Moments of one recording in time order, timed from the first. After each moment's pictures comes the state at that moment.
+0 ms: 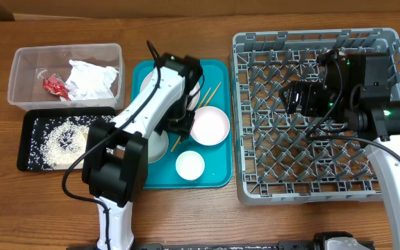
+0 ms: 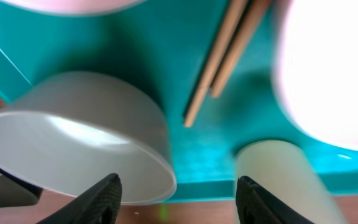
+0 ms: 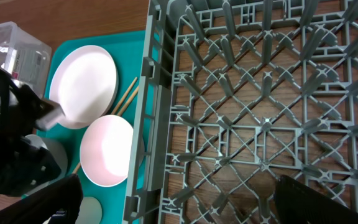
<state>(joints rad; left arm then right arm) -0.41 2.10 1.74 -1.48 -0.05 -0.18 0.05 1.33 1.31 -0.90 -0.33 0.15</state>
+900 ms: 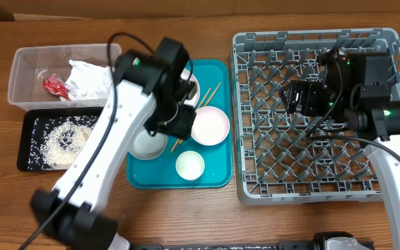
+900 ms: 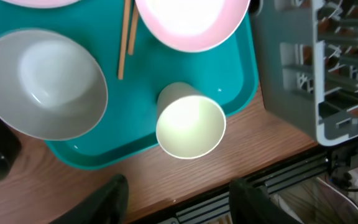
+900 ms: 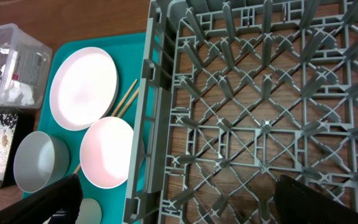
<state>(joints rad) -0.42 1.70 1.71 -1.54 0.18 -0.11 0.05 1.33 1.31 -0.90 -0.33 0.15</state>
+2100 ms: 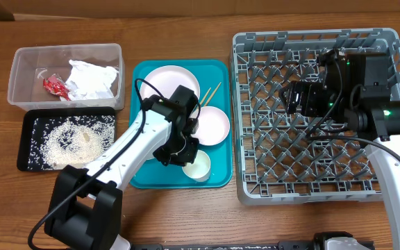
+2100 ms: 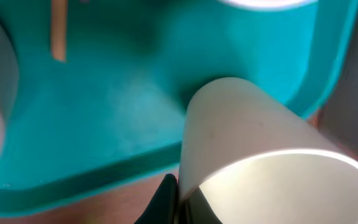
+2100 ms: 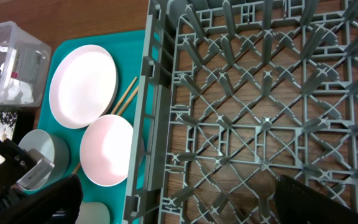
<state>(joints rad) -0.47 1.72 1.21 -1.14 0.21 -0.24 0.05 1.33 1.31 -0.90 -0.33 0.15</state>
